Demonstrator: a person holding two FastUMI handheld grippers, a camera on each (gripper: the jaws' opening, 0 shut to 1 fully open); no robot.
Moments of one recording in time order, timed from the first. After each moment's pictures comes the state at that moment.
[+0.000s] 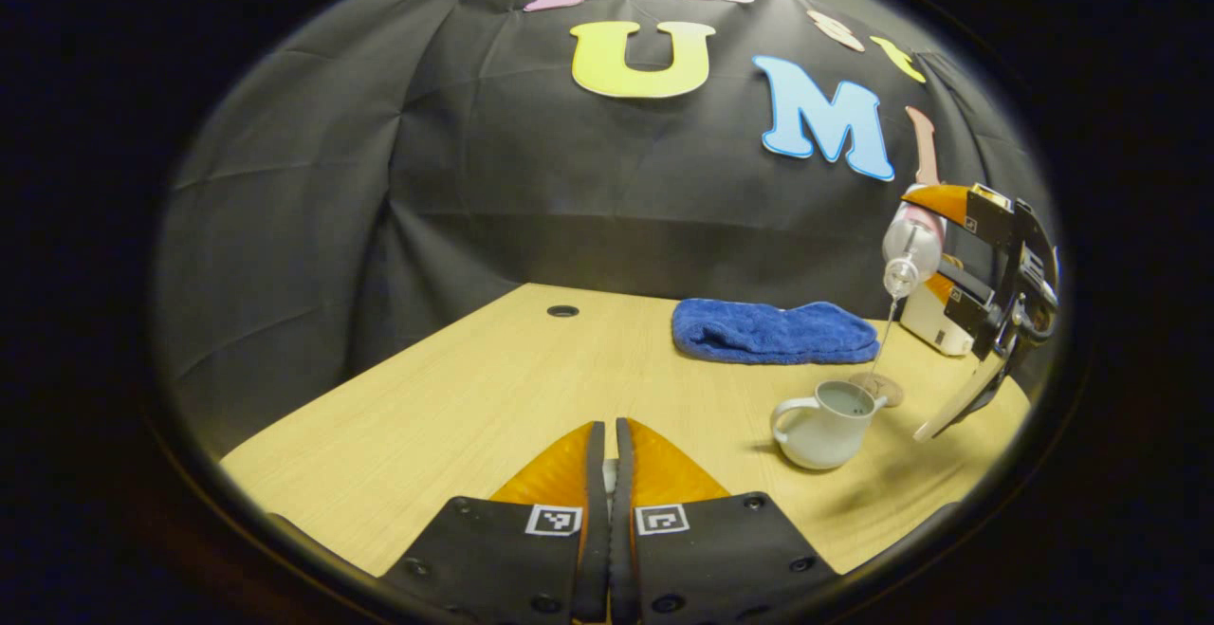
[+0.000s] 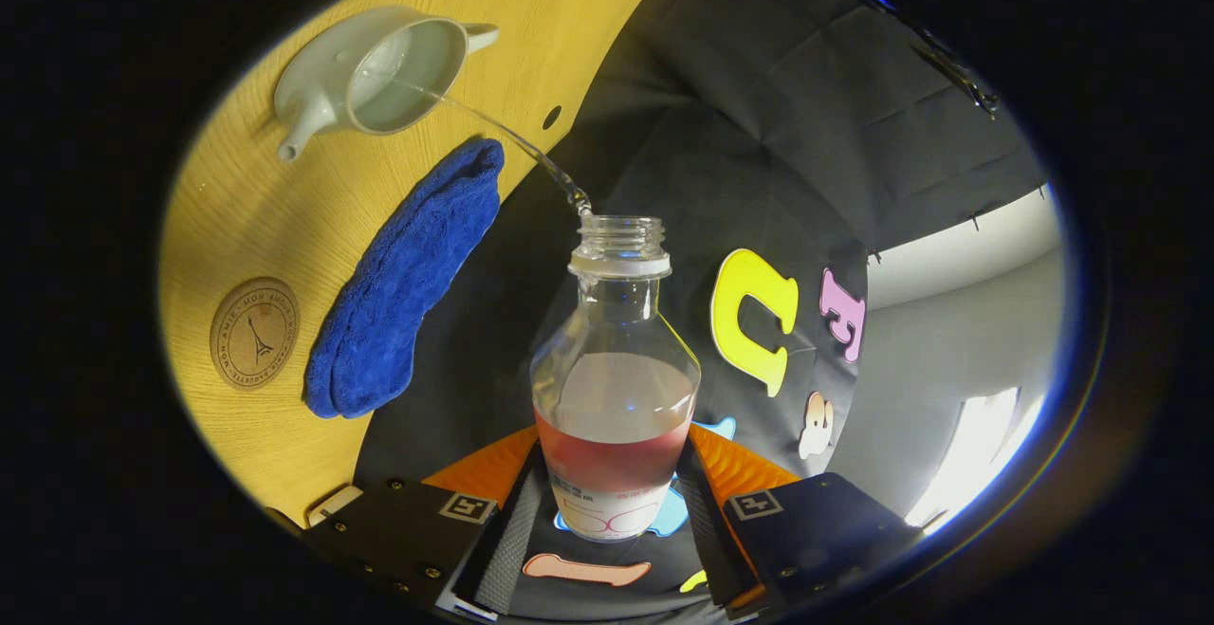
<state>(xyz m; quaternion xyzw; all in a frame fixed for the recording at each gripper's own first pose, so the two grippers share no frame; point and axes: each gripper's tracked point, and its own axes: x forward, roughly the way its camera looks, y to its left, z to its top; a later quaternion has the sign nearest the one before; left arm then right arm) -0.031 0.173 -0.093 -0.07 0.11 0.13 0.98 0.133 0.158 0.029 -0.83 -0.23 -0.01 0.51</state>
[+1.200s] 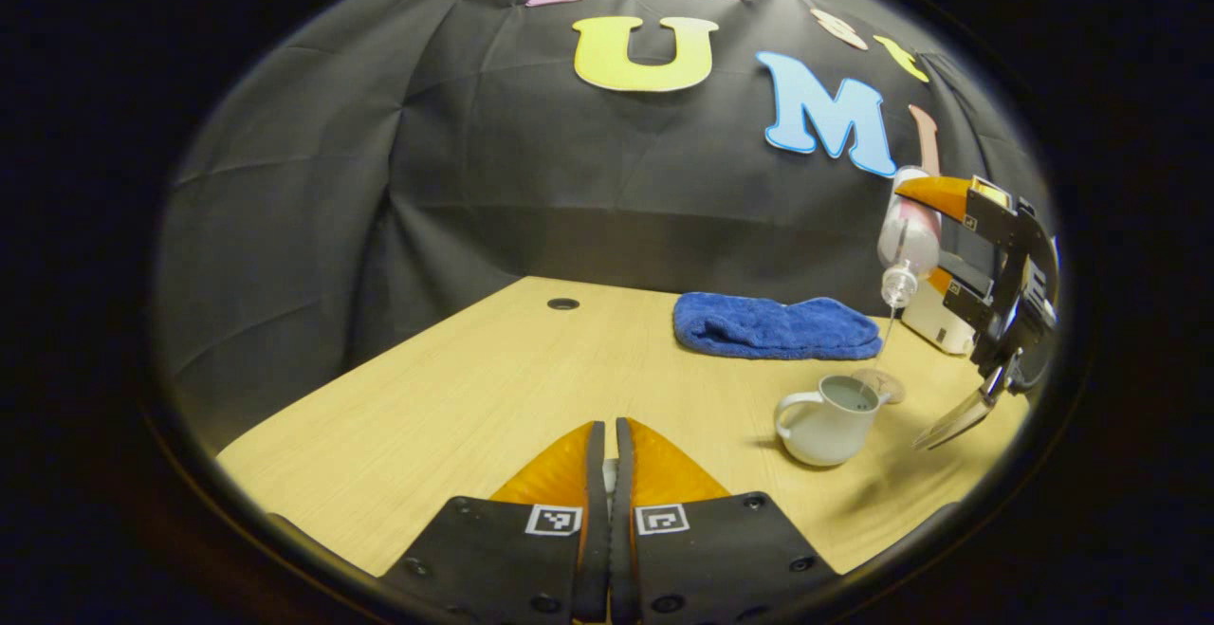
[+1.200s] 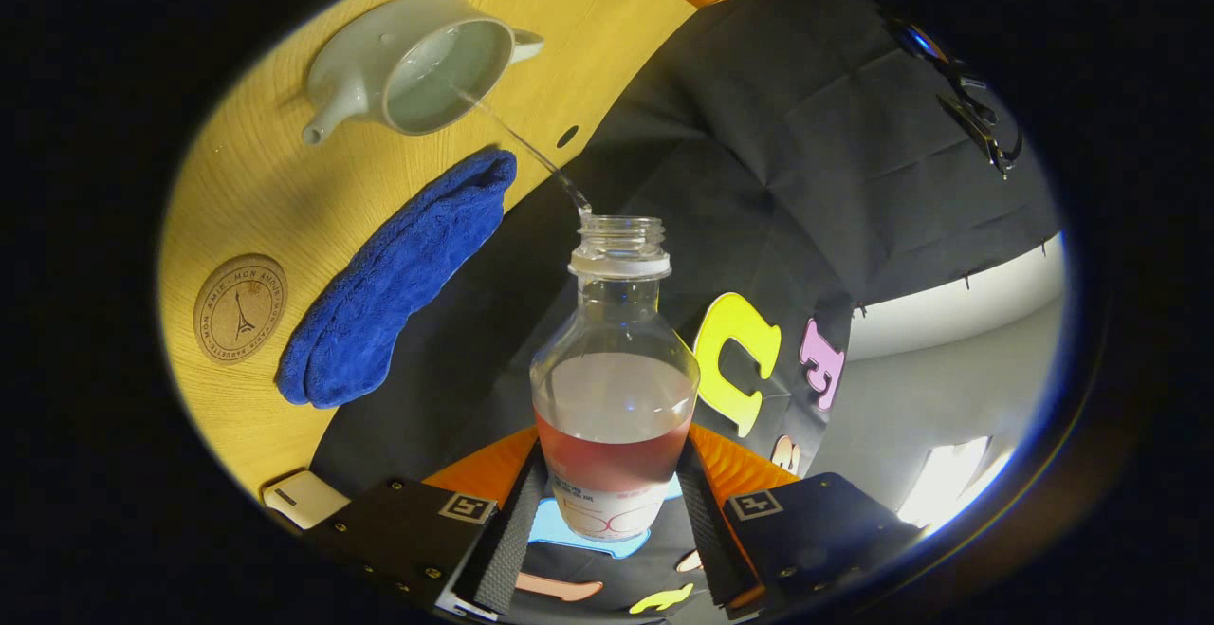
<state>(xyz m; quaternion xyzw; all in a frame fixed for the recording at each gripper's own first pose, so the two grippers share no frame) -0.032 0.172 -0.095 -0.07 0.12 0.13 0.98 0.130 0.176 0.026 -0.86 -0.28 0.00 0.44</state>
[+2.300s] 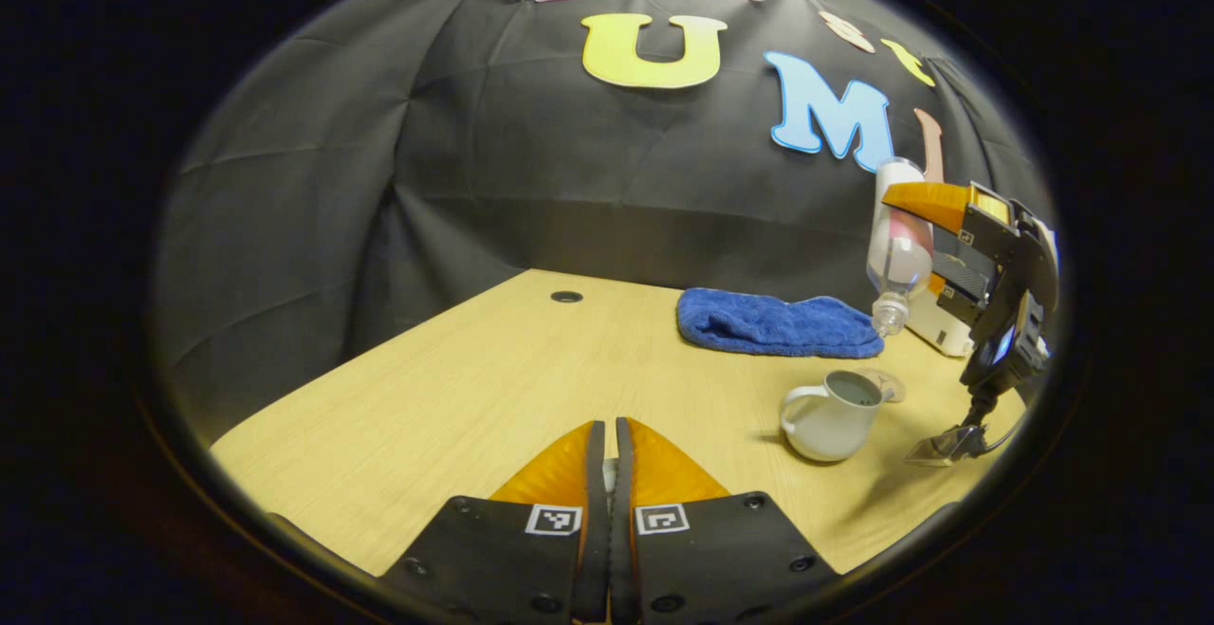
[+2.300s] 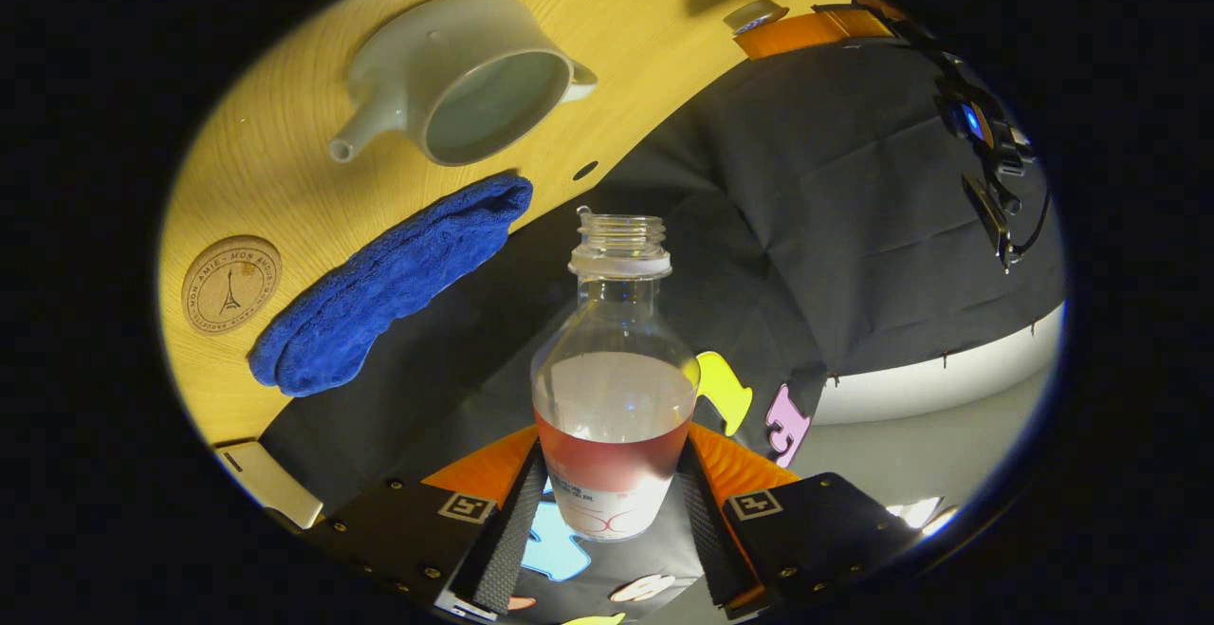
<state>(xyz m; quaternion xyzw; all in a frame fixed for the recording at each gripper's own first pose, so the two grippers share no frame) -0.036 0.175 -0.106 -0.09 0.12 0.13 0.98 0.126 0.201 0.012 -0.88 -0.30 0.03 0.37</state>
